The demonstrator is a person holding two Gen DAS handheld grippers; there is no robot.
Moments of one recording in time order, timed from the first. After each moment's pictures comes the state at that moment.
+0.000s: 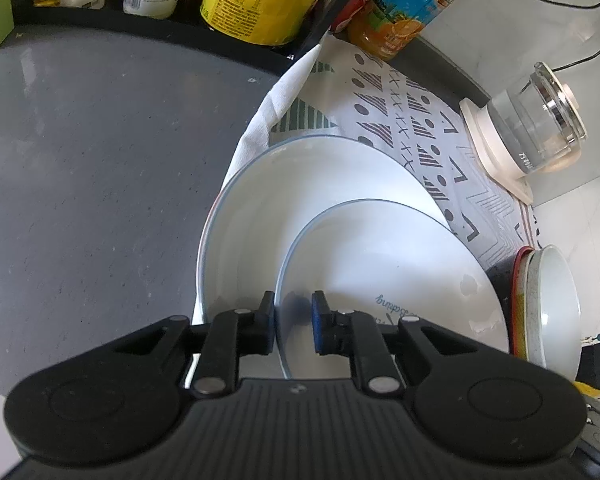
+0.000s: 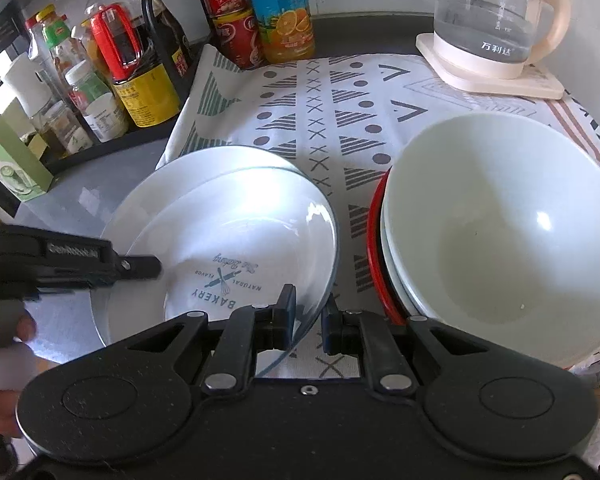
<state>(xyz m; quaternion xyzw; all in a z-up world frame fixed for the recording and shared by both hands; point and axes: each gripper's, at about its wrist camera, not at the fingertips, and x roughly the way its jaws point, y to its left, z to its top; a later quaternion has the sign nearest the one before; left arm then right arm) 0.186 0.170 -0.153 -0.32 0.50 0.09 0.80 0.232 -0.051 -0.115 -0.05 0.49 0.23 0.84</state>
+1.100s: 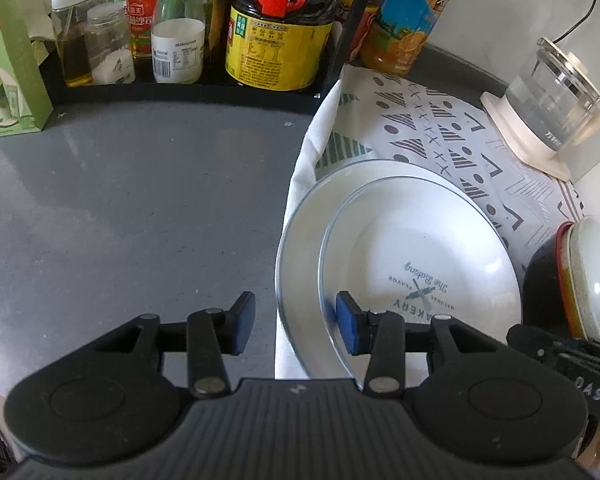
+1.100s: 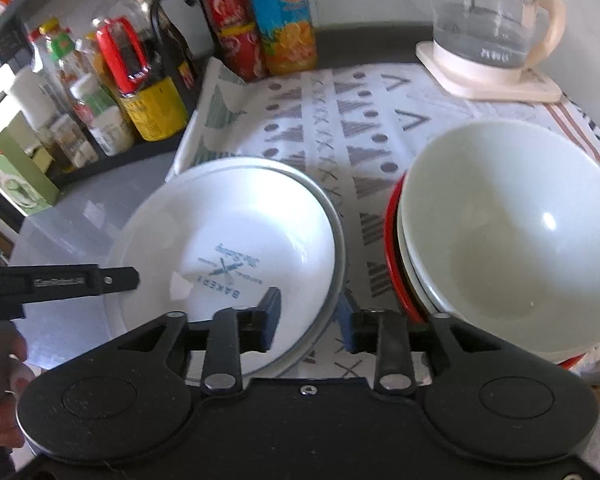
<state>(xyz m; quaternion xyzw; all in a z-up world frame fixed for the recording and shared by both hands) 0.168 0.174 -0.131 -0.20 0.49 0.13 0.84 0.225 -0.049 -0.114 -0.03 0.47 0.24 0.85</state>
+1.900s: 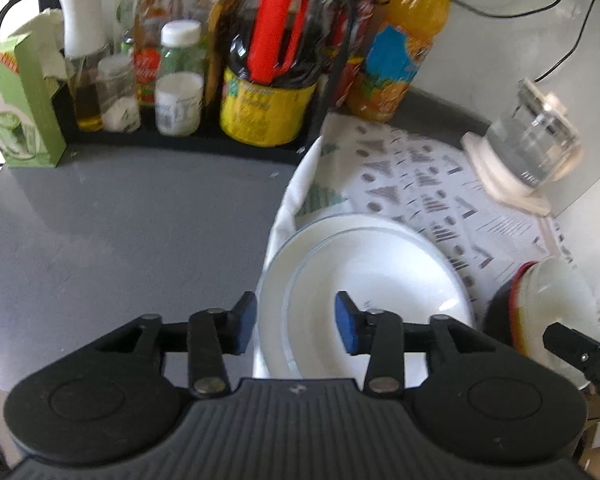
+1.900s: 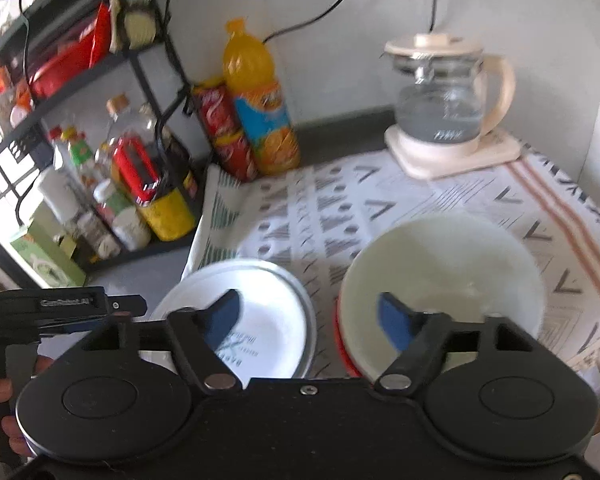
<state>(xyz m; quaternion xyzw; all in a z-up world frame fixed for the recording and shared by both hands) 0.167 0.166 -0.078 -0.21 0.45 0.14 0.86 0.222 -0.109 -0.051 0.05 0.37 0.22 0.90</state>
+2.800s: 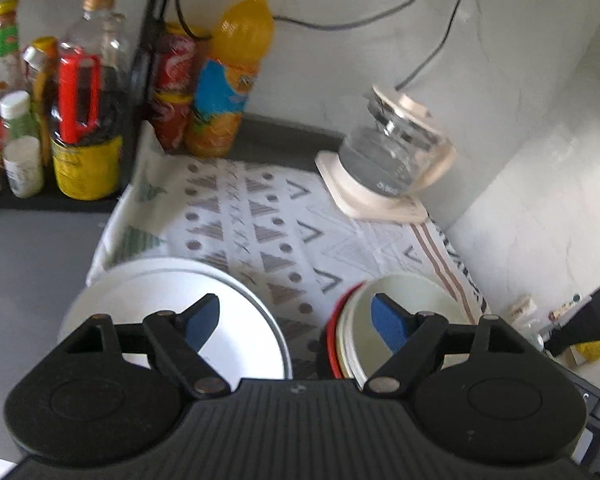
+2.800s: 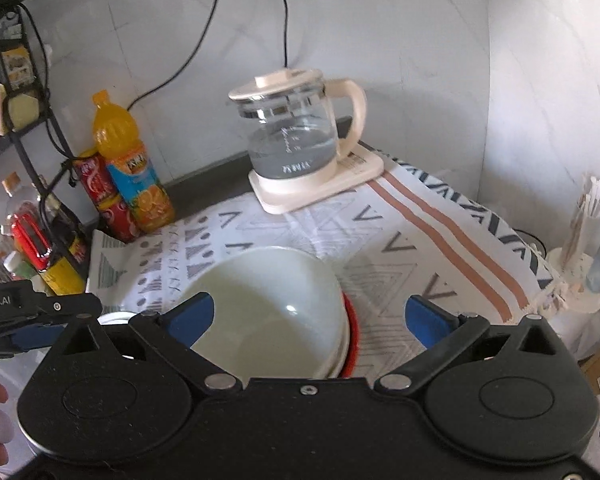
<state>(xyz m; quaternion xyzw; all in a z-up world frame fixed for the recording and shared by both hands) 0.210 0.059 -0.043 -0.21 0.39 0.01 0.90 0.233 -0.213 -0.070 0.09 0.34 0.09 0.93</state>
